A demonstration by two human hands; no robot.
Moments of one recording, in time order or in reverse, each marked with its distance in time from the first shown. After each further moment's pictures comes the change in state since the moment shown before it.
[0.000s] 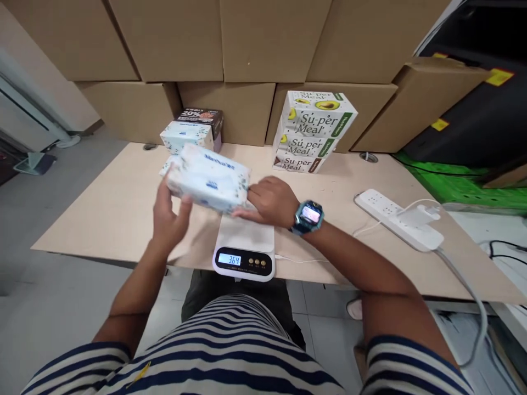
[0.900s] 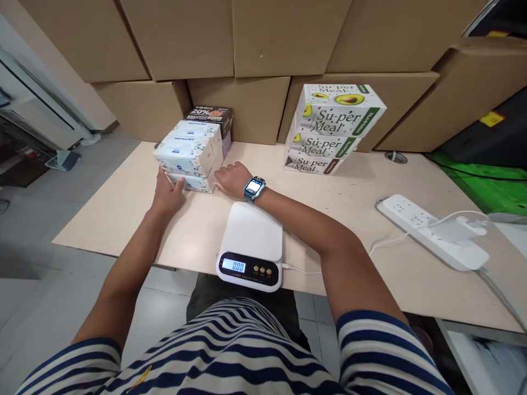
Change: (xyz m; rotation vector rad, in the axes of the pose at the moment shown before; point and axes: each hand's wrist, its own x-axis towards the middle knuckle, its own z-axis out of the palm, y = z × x) left_hand 0.044 -0.143 -0.014 0.237 -0.109 -0.413; right_hand 0.118 -0.009 0.084 0.086 -0.536 0.202
